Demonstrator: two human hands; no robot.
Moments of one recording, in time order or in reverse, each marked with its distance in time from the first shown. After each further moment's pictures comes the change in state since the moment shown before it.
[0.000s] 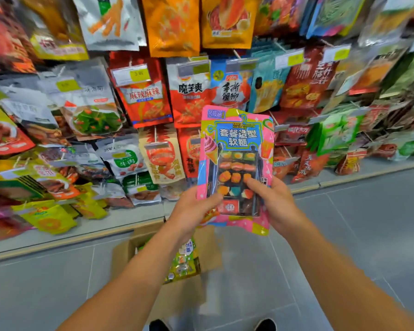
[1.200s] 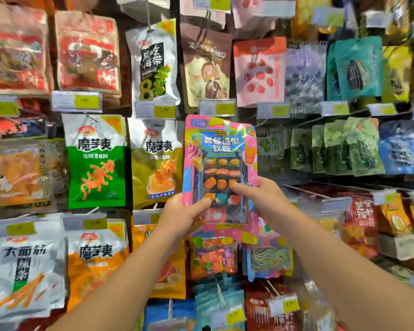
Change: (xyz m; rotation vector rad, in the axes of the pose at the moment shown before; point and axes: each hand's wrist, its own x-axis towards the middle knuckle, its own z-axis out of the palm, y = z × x) left_hand 0.222 0.455 0.196 0.021 0.149 0.790; right_hand 0.225 -0.516 -0.099 -0.301 -0.133 -0.786
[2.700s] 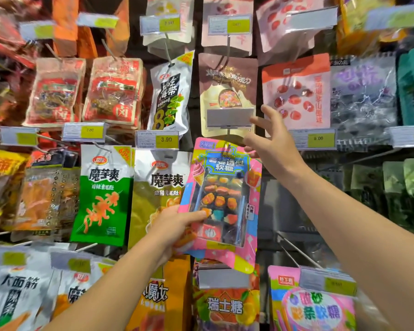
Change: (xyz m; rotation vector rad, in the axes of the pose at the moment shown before) left_hand 0.116 0.000 -0.001 0.040 0.200 0.026; right_hand 0.162 -0.094 -0.022 -0.077 -0.007 -0.655
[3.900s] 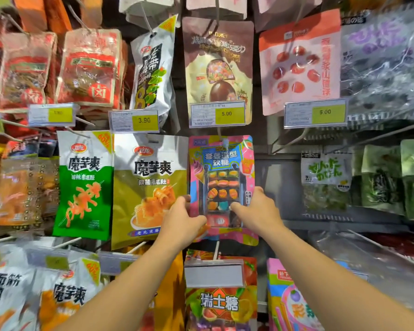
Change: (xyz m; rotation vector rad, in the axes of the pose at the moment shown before) left_hand 0.046 -0.046 0.030 0.729 0.271 0.154; right_hand -0.064 0.148 0.044 -0.553 -0.188 0.522
